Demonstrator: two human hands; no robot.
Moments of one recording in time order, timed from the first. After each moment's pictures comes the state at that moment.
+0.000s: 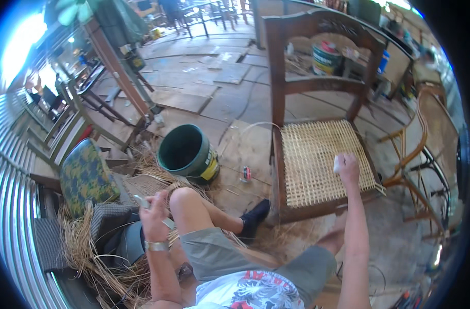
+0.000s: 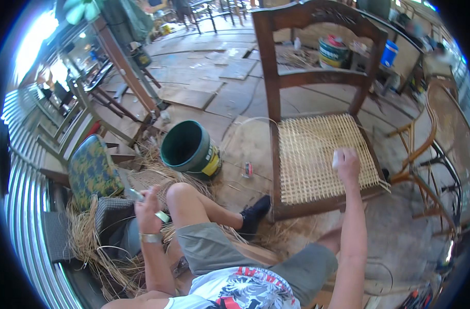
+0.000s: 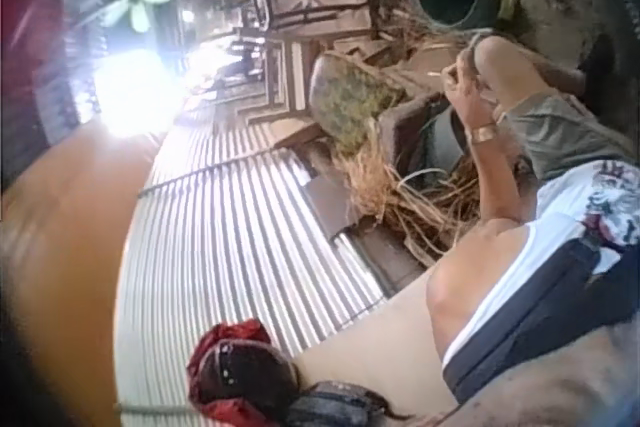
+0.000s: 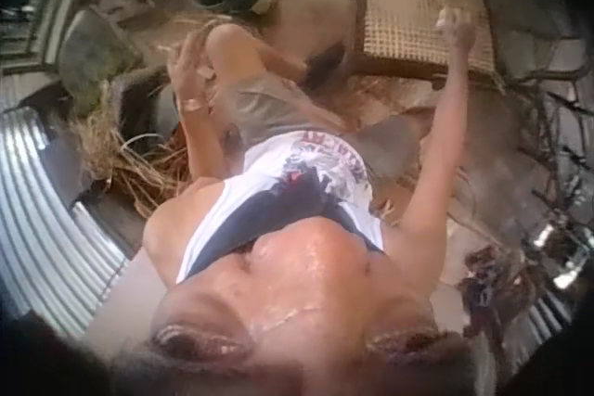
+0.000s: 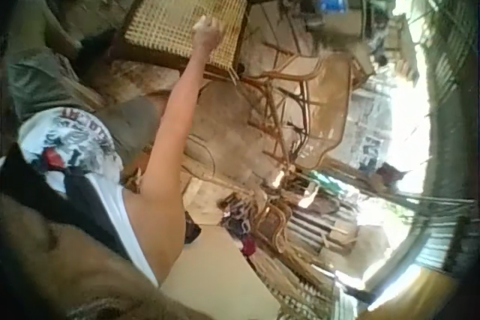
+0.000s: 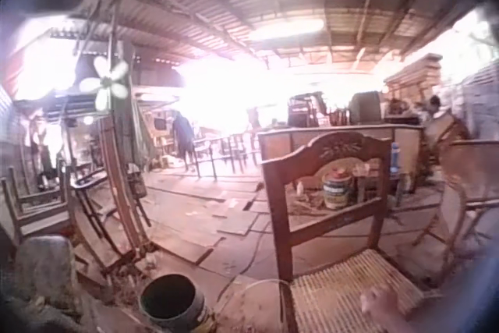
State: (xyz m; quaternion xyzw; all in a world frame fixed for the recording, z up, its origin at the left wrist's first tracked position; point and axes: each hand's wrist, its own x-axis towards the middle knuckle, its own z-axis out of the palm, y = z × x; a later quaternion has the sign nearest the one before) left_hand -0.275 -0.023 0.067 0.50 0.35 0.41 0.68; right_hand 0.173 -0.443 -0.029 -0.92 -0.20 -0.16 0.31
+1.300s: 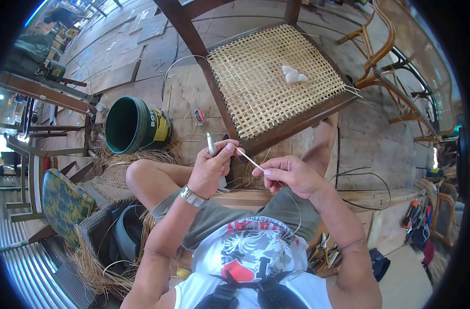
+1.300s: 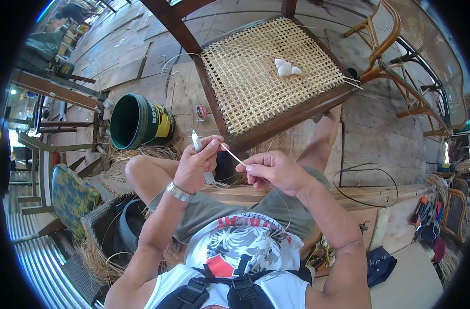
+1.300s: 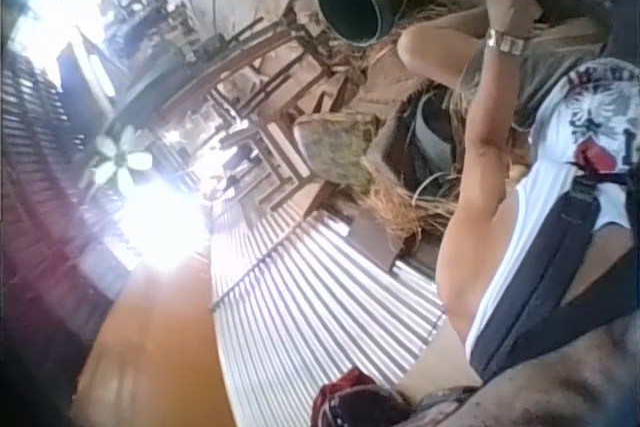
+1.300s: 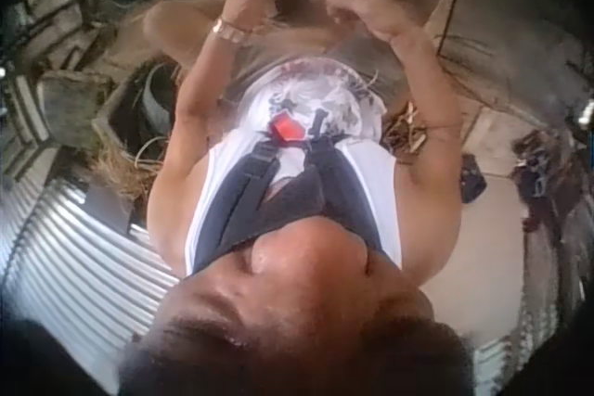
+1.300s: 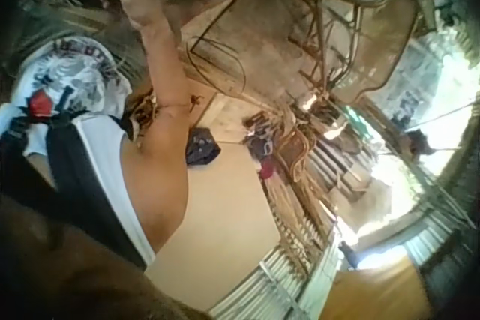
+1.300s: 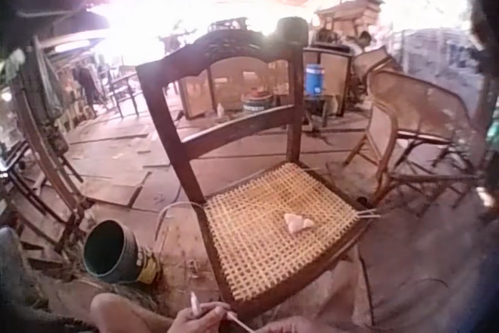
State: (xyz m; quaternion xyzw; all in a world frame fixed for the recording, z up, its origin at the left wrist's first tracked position) left_hand -0.125 -0.193 0.028 0.49 0.20 -0.11 0.84; right_hand -0.070 -0.436 0.047 -0.51 -0.05 0.53 0.68
